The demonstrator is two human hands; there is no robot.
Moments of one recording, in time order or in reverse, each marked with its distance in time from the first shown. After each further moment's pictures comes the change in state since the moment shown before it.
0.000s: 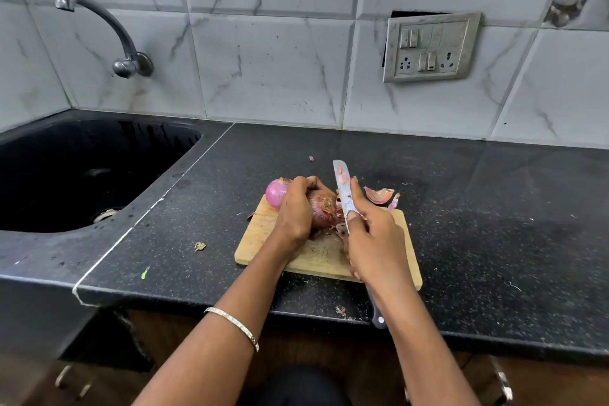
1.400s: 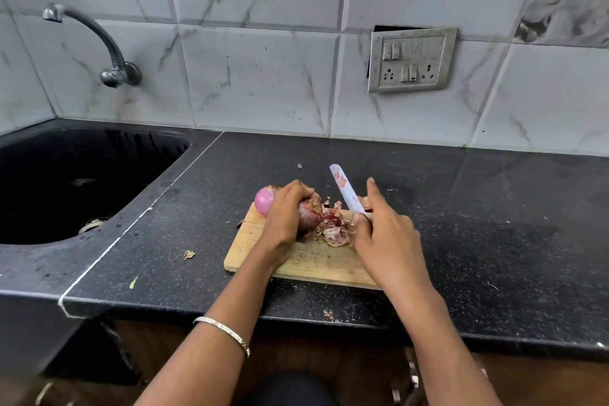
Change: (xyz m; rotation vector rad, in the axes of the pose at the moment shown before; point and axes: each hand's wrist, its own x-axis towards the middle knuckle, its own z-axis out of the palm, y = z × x) left_hand -0.009 0.011 0.001 -0.099 -0.010 -0.119; right_hand -0.001 -0.013 -0.045 -0.495 0.050 -0.077
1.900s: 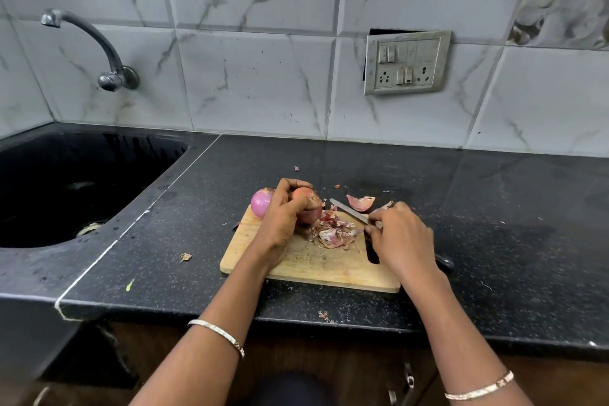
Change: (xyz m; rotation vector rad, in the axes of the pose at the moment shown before) left_hand -0.007 0.002 -0.001 -0.118 -0.069 0.022; right_hand 0.038 0.048 0.010 -0.385 -0.085 0.071
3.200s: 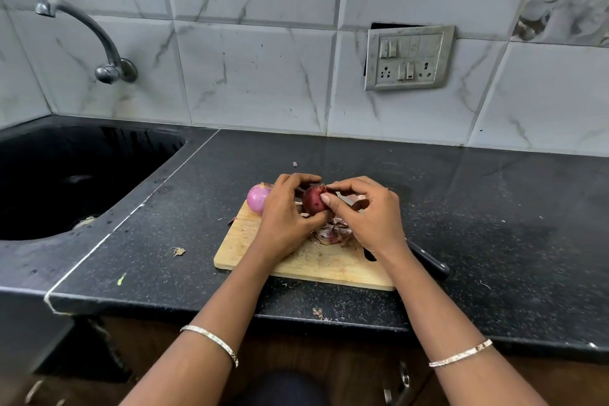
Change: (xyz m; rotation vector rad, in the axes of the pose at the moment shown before) left_hand 0.008 -0.014 -0.004 0.728 0.052 0.503; right_hand 0.020 -0.021 0.015 0.877 0.291 -0.420
